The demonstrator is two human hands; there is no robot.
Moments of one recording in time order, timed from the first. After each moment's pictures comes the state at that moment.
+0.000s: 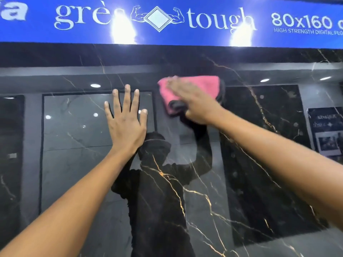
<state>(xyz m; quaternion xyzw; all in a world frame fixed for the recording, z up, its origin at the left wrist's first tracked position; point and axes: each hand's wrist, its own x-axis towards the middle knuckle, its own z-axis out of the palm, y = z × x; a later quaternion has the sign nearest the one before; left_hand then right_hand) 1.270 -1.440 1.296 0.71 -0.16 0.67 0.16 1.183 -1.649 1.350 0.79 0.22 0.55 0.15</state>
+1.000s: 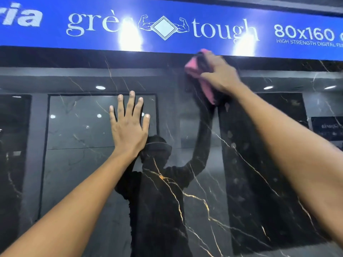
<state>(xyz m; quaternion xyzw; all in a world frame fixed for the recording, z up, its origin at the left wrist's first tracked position) 1.264 -1.439 1.294 0.71 -0.17 0.66 0.18 1.147 -1.684 1.429 0.80 0.04 0.59 -0.09</state>
